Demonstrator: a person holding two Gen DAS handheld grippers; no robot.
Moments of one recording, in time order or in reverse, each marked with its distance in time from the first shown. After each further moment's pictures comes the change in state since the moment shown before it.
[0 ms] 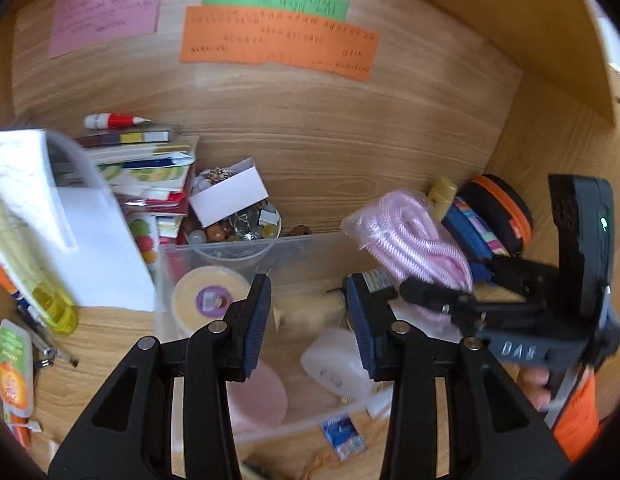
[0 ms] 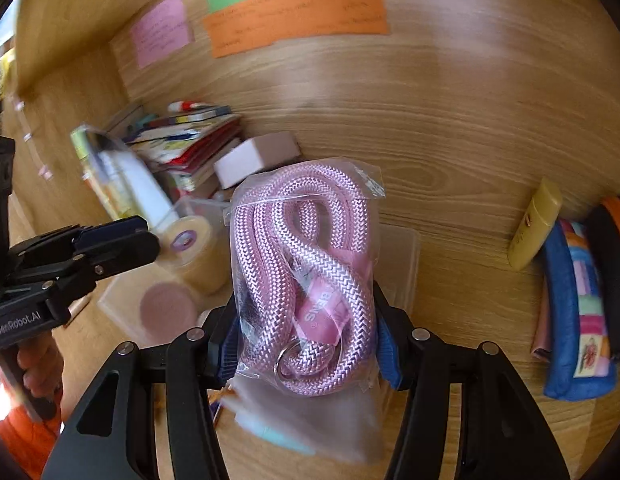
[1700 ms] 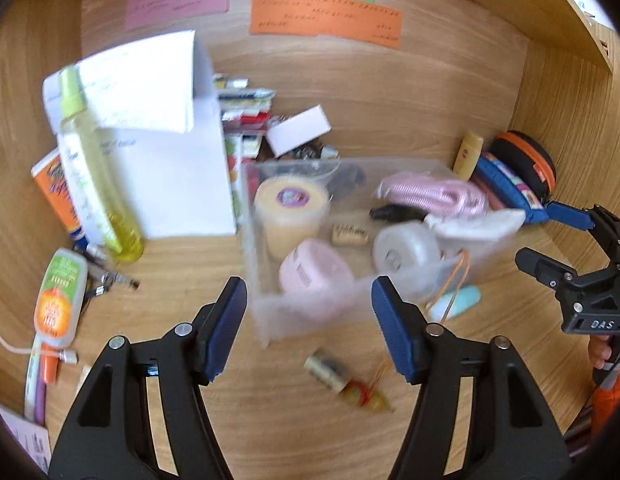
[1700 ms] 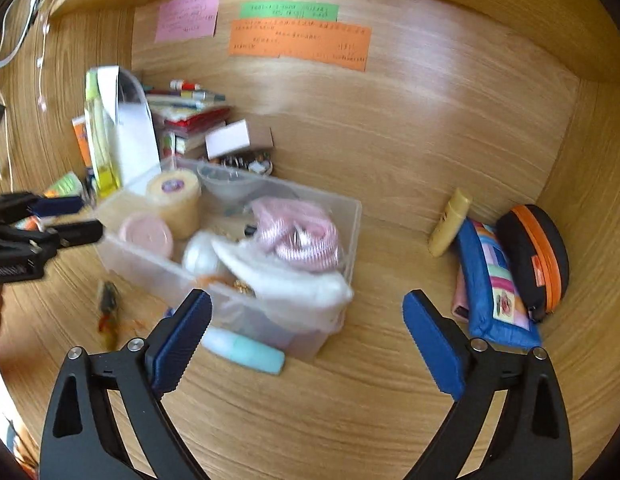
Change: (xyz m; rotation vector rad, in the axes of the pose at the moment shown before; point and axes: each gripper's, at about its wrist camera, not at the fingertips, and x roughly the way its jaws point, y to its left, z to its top) left arm -0.057 0.025 -0.089 0.023 0.009 0.161; right arm -0.060 0.043 -0.071 -0.172 -0.093 -0.303
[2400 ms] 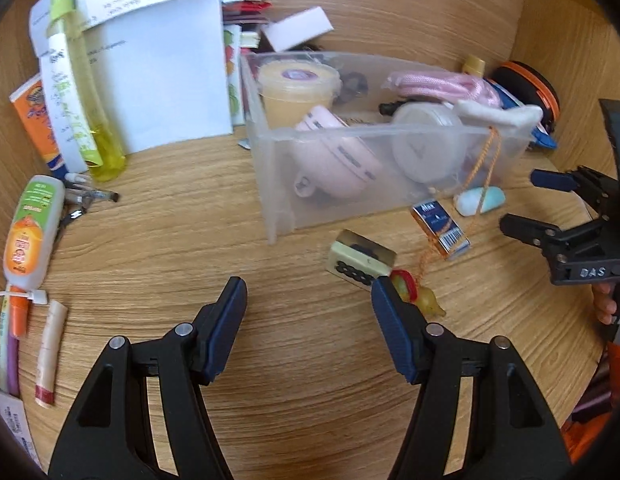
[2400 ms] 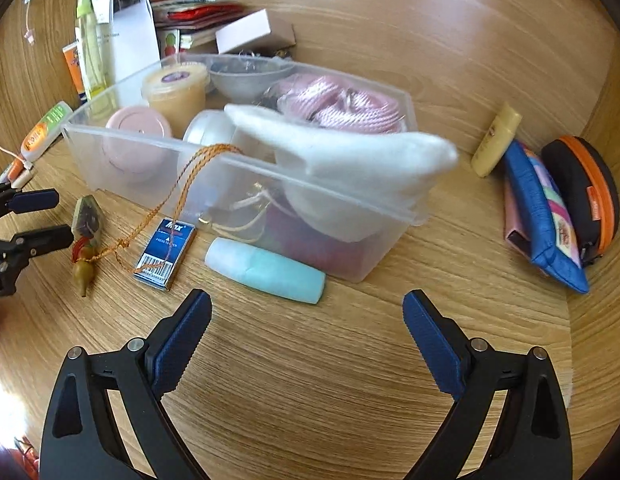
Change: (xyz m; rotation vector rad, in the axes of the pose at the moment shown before) left arm 0.033 0.012 -0.058 0.051 0.187 -0.048; right arm 0.052 0.020 -0.041 -0.005 0.242 0.046
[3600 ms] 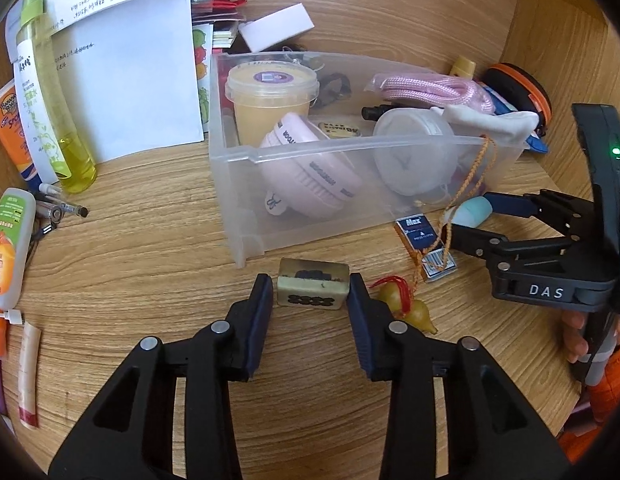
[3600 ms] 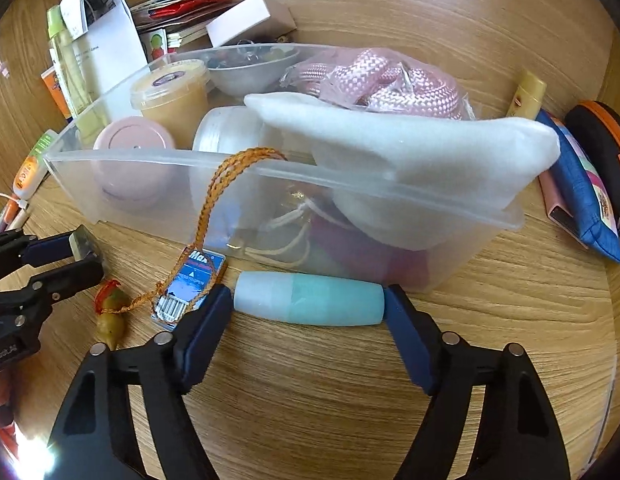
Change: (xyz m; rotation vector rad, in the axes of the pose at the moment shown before) left arm 0.020 -0.009 0.021 -0.005 -0.008 -0.041; right arm 0.018 0.023 0.007 0.130 0.024 0.053
